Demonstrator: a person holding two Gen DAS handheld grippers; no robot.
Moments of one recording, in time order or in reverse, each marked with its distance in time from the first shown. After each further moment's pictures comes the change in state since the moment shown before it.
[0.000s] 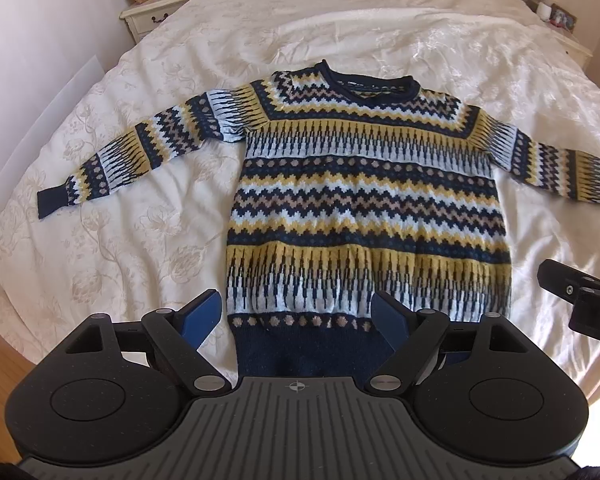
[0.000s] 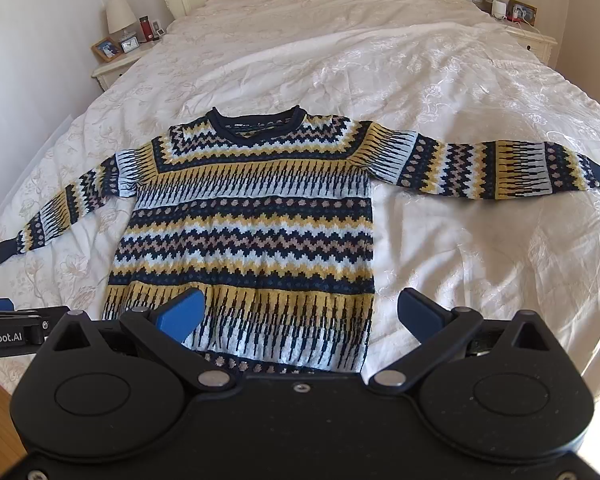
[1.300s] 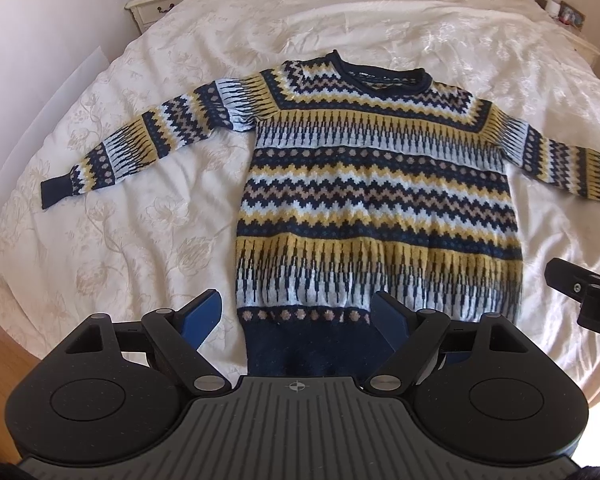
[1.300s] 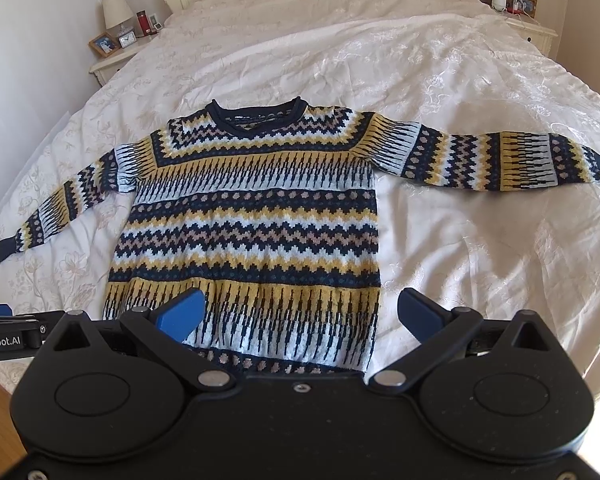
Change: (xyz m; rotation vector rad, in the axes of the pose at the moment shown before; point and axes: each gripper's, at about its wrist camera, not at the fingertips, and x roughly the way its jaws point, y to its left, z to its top) left arm 0.005 0.010 -0.002 -0.011 0.028 0.010; right arm 0.009 0.003 0.000 0.007 0.024 0.002
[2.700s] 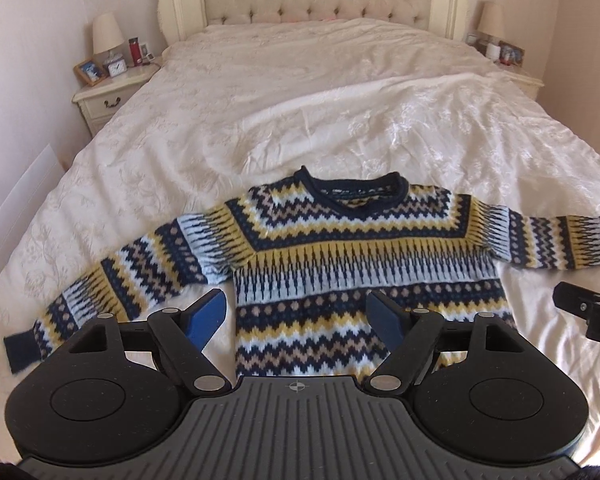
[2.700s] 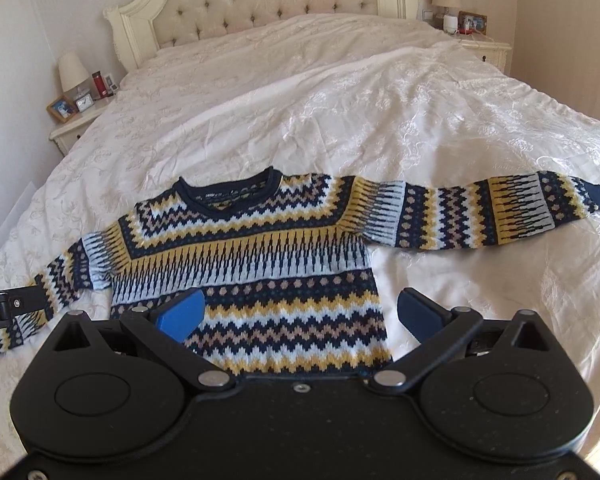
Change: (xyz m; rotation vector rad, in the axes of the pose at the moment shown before) left arm 0.029 0.022 0.110 0.147 -0.272 -0.135; right arm 0.025 0.020 0.060 0.140 -0.184 -0.117
